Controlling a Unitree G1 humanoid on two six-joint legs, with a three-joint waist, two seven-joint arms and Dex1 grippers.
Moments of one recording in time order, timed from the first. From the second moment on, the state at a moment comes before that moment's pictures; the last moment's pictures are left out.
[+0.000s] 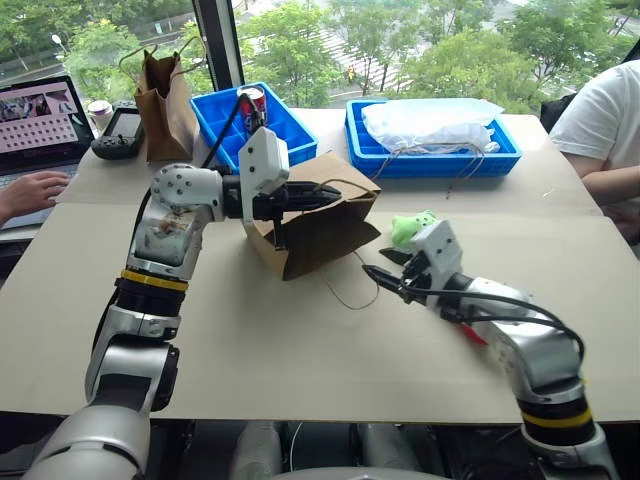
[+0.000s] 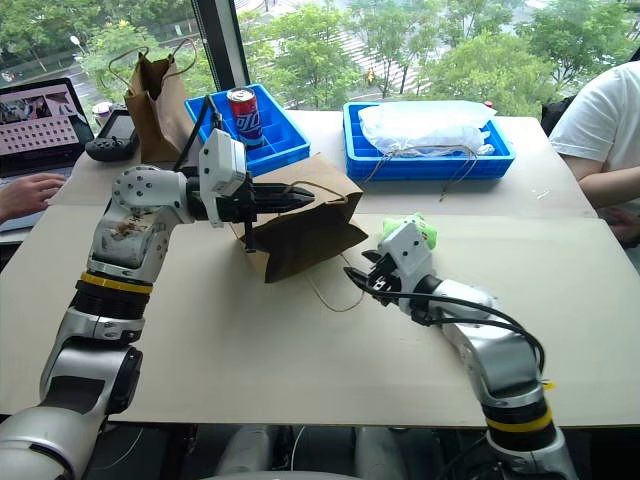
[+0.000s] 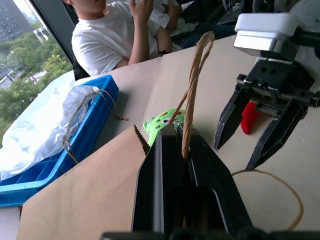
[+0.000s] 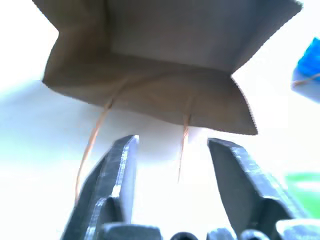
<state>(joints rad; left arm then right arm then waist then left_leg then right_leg) -0.84 0.47 -0.11 0.17 -0.28 0.16 -1.20 -0.21 -0.69 -0.09 -0.65 0.40 0.93 0.65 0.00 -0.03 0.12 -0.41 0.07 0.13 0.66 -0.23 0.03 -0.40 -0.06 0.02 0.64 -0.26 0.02</state>
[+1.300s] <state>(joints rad) -0.80 0.39 -0.16 0.10 -0.32 0.20 -1.17 -0.31 -0.89 -0.03 -0.68 0.48 1.08 0.68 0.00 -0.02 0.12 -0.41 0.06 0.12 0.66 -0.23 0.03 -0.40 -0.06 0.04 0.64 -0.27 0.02</state>
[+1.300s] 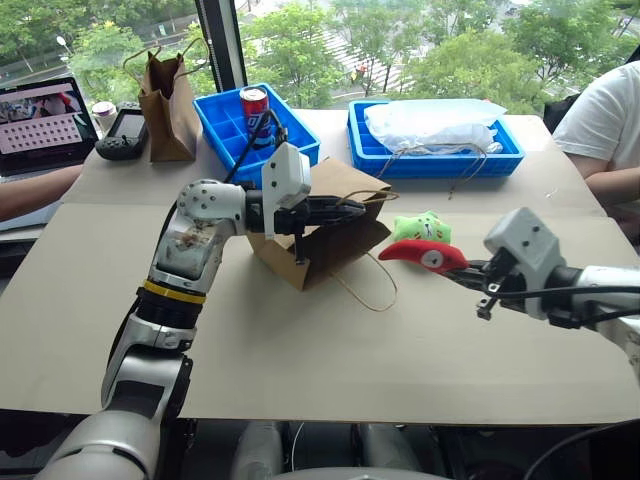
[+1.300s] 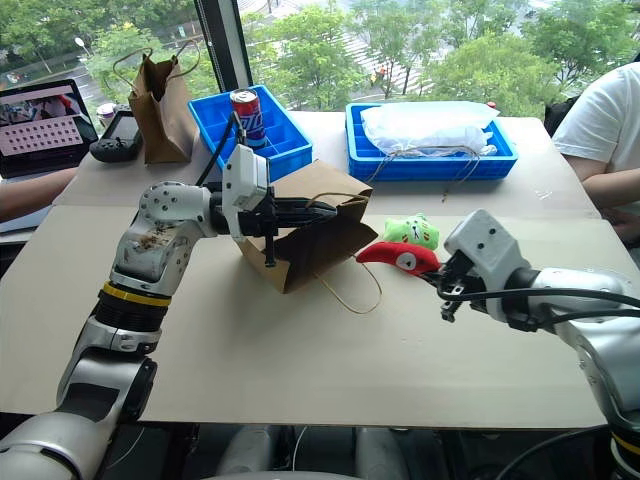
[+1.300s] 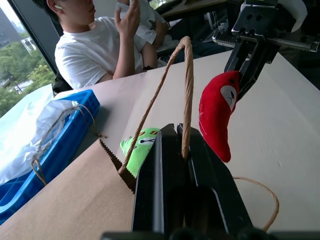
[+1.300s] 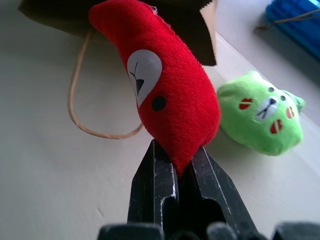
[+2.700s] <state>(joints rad) -0.77 0.38 -0.18 0.04 -0.33 0.26 -1.13 -0.54 -0.76 -0.05 -0.11 0.23 0.82 0.58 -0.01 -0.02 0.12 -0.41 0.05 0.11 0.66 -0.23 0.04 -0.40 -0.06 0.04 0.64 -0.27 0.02</state>
